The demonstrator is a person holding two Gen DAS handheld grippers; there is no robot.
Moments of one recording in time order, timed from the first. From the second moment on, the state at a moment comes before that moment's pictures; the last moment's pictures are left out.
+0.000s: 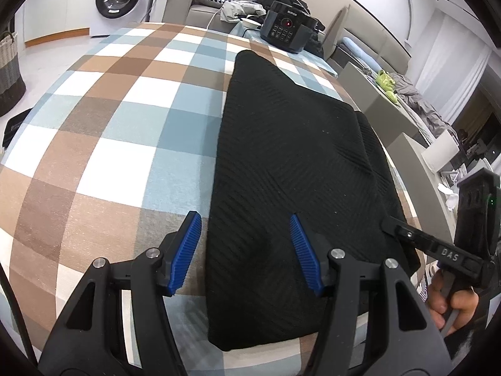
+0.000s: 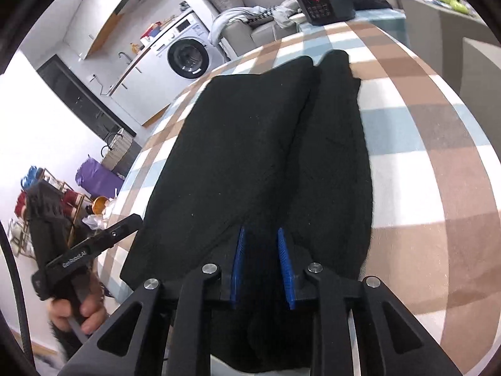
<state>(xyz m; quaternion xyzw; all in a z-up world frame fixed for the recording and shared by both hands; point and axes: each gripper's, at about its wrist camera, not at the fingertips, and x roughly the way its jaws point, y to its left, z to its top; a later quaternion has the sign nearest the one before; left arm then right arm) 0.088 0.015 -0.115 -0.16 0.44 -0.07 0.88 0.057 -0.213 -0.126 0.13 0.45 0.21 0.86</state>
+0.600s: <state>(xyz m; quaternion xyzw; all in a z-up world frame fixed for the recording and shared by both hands) 0.072 0.020 -0.130 -0.17 0.45 -0.06 0.87 0.005 -0.258 -0.106 0.14 0.42 0.15 0.88</state>
